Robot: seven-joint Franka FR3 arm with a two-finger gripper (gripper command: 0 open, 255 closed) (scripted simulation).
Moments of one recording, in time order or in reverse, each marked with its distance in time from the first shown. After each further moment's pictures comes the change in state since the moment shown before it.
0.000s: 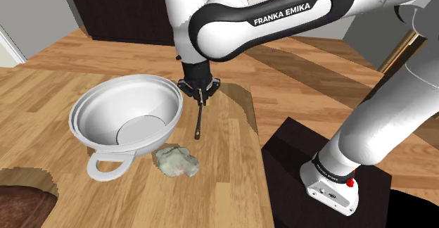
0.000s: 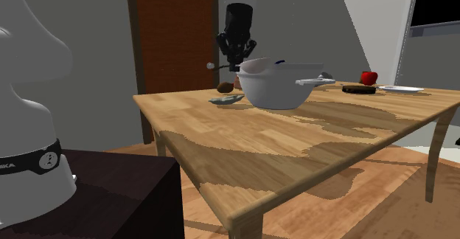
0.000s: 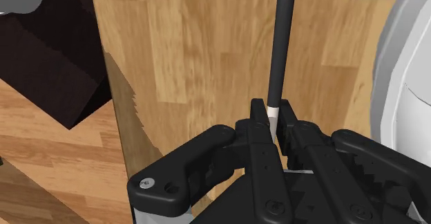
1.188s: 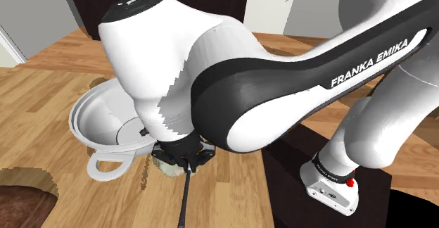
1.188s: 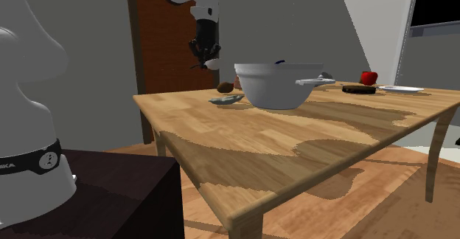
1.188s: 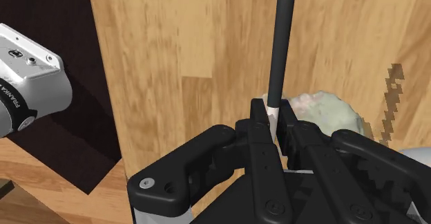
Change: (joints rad) arm 0.197 0.058 0.243 0.071 0.021 -0.030 0.436
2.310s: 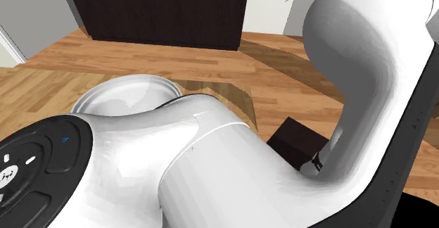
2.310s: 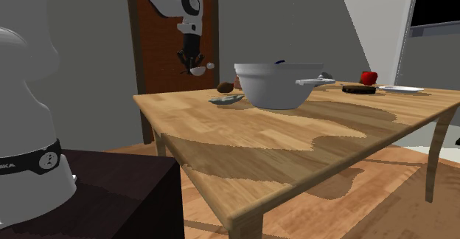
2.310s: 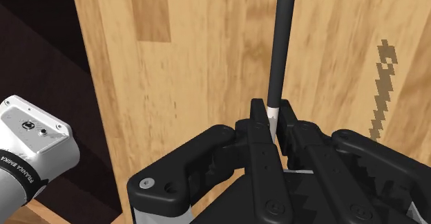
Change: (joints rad) arm 0.254 0.306 0.095 0.178 -0.210 0.011 0.410
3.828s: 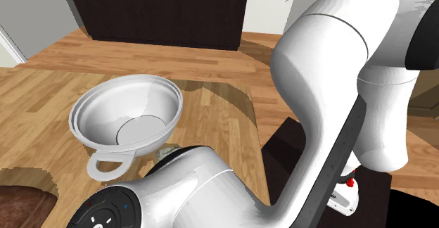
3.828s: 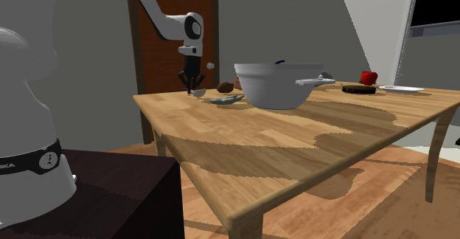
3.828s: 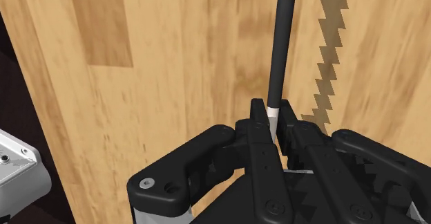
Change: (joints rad) arm 0.042 0.108 -0.052 -0.128 -0.098 0.198 0.061
